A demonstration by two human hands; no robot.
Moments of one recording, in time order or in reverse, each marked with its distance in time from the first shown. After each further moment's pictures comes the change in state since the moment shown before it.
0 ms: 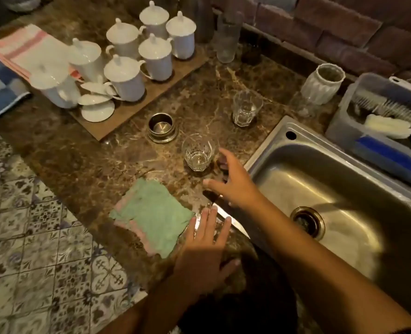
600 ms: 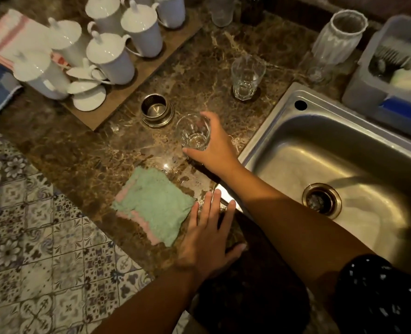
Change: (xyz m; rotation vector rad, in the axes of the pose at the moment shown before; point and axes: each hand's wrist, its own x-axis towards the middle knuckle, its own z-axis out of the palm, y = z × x) left_hand 0.006 -0.004 0.015 0.114 -0.059 0.033; right_hand 0.042 -0.015 0.025 0.029 0.145 -0.114
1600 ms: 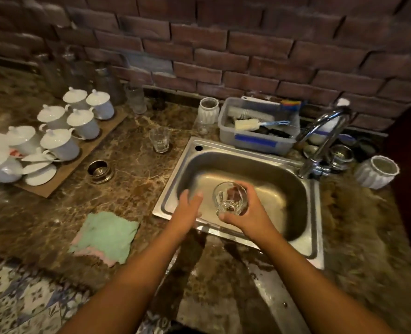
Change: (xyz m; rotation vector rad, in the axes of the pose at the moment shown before) left_hand 0.030 0.100 -0.122 -1.330 -0.138 -0.279; right_hand -0.283 -0.026 -0.178 0.191 0.359 0.152
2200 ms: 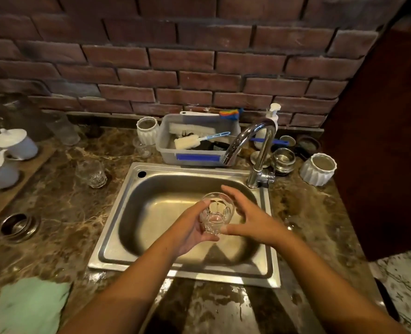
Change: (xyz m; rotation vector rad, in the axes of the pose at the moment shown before) left_hand 0.023 0.090 0.141 -0.322 -0.536 -0.158; right_hand 0.033 0.026 -0.167 -0.095 -0.226 0.060
